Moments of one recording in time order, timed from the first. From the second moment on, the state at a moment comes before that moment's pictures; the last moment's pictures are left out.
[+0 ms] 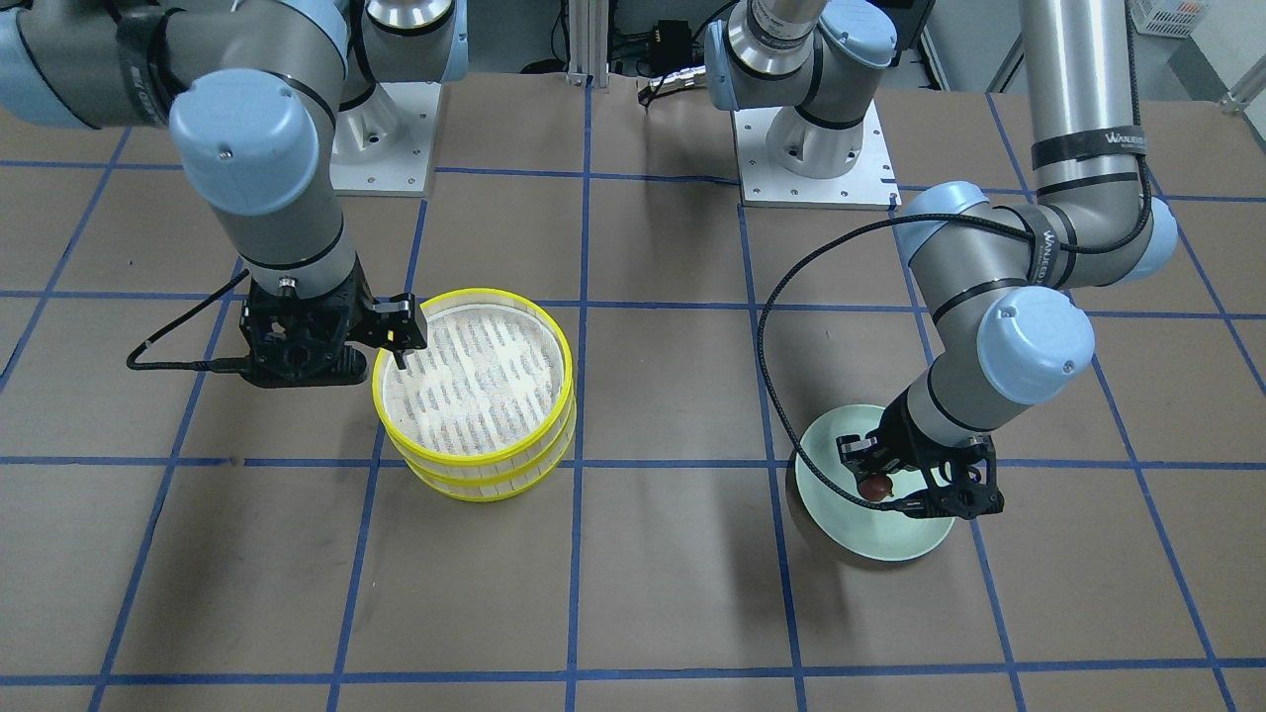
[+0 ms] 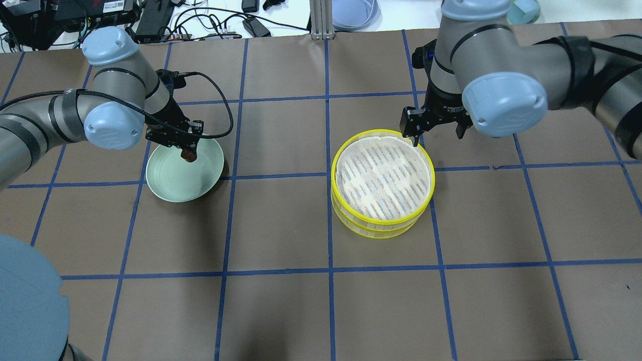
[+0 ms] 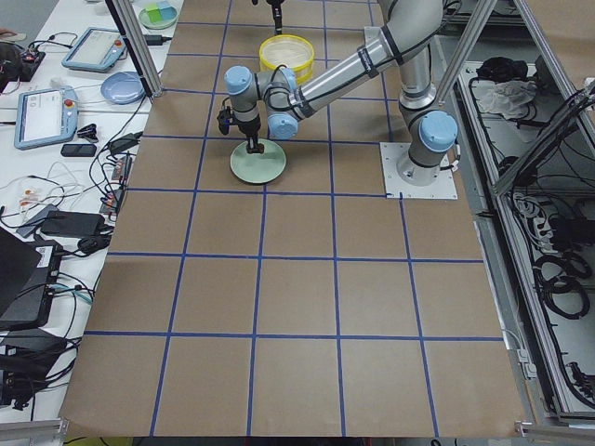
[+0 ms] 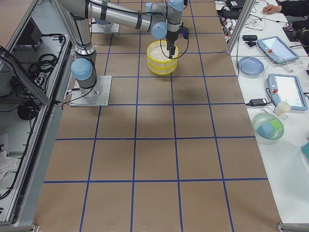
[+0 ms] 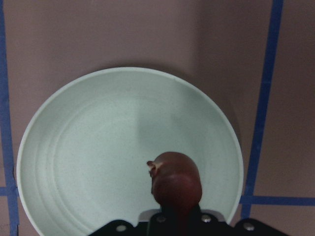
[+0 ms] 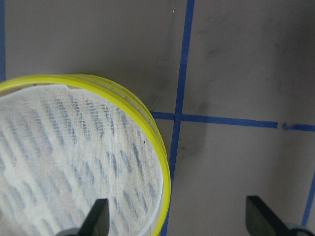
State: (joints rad) left arm -1.43 -1.93 -1.74 -1.08 1.54 0.07; right arm 1.64 -1.42 1.68 -1.81 -1.64 -0.02
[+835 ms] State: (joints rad) left arm -1.87 -1.82 -1.69 -1.05 1.54 -0.46; right arm 1.61 -1.54 1.45 -1.51 -1.60 0.02
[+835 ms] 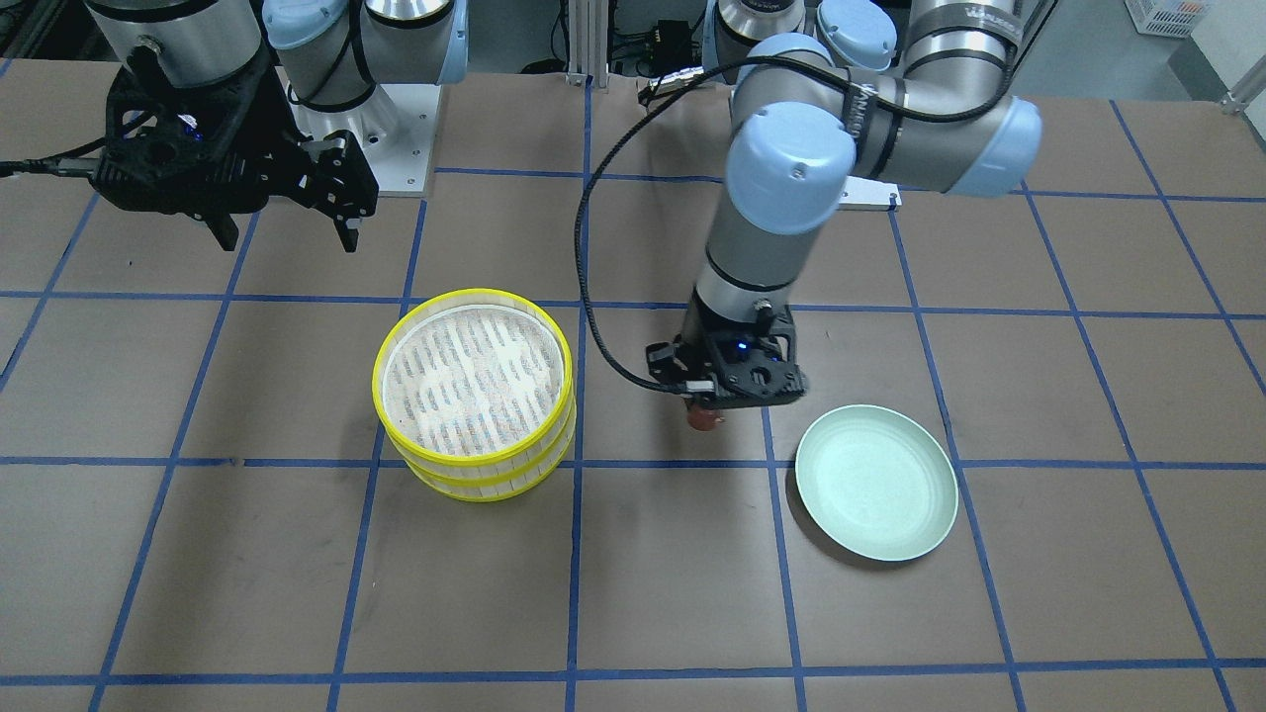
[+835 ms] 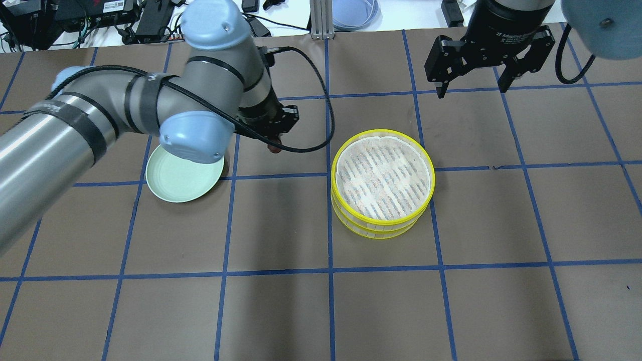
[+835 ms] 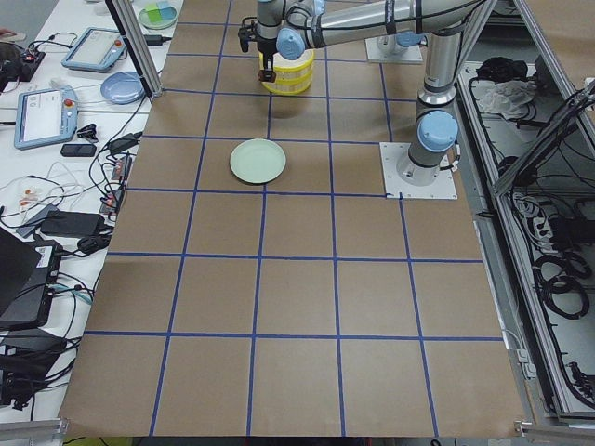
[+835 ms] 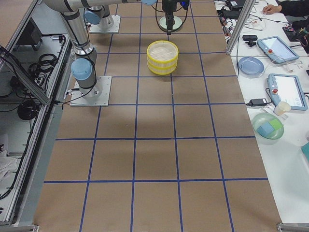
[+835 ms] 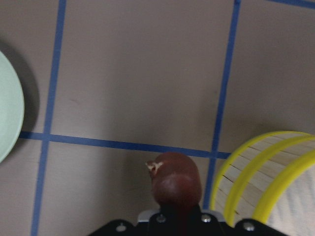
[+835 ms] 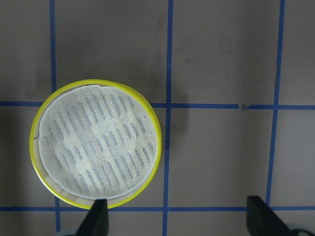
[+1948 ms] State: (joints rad) left arm -2.11 -1.89 -1.68 -0.98 1.58 -0.82; right arm 1.56 -1.56 1.45 -1.55 -1.59 0.01
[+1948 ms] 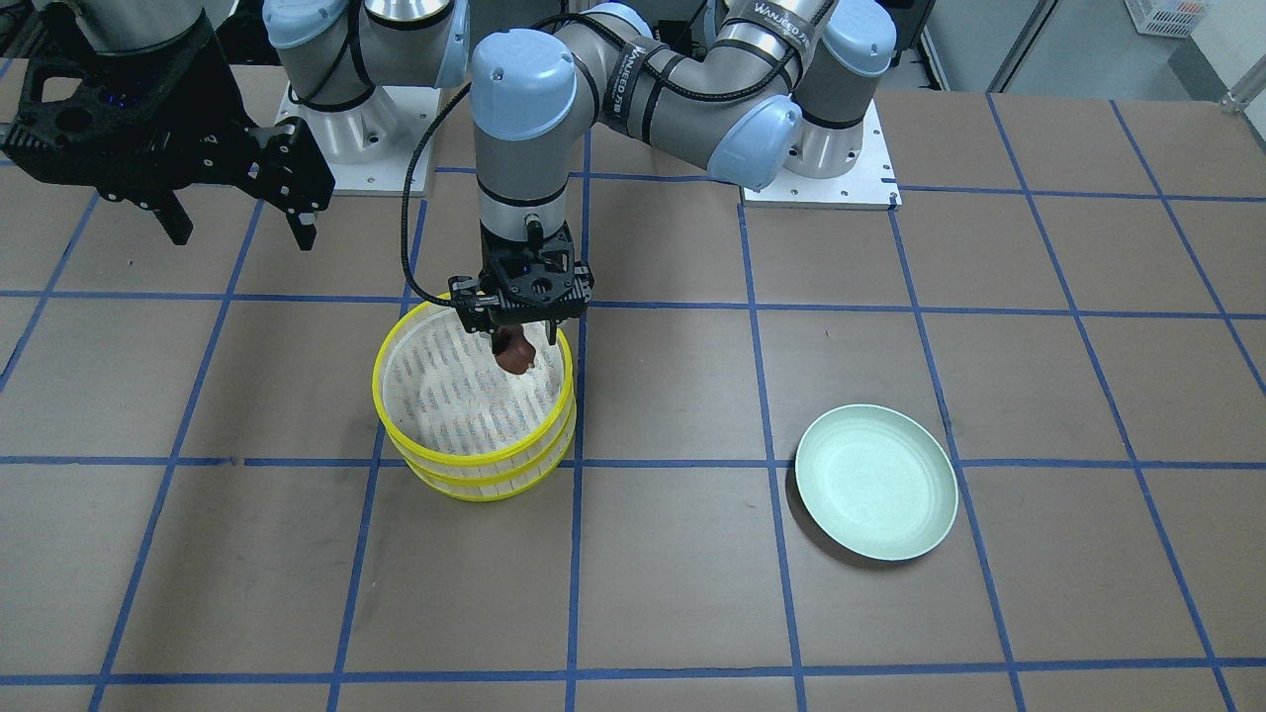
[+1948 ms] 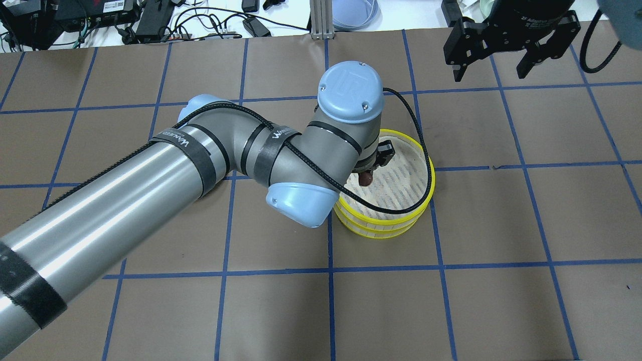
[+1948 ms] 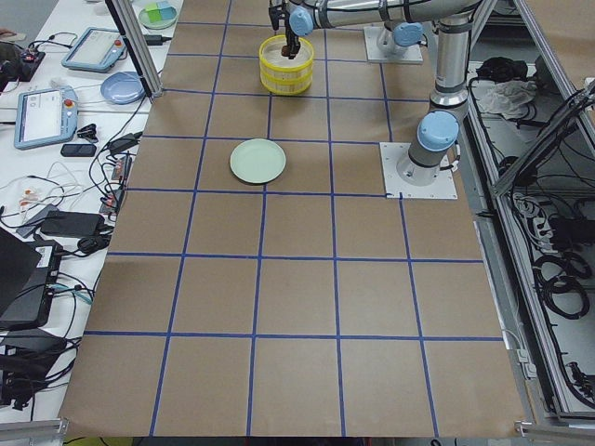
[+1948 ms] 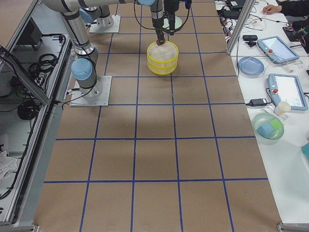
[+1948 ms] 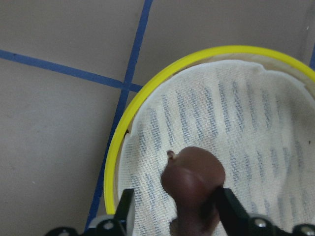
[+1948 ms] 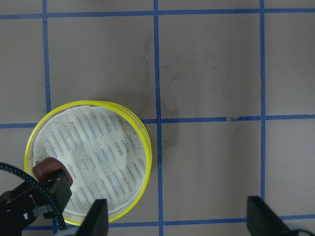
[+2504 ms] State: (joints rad) left arm -2.11 -1.88 -1.67 -0.96 1.58 -0.77; right arm 1.56 -1.56 1.45 -1.55 -1.60 0.00
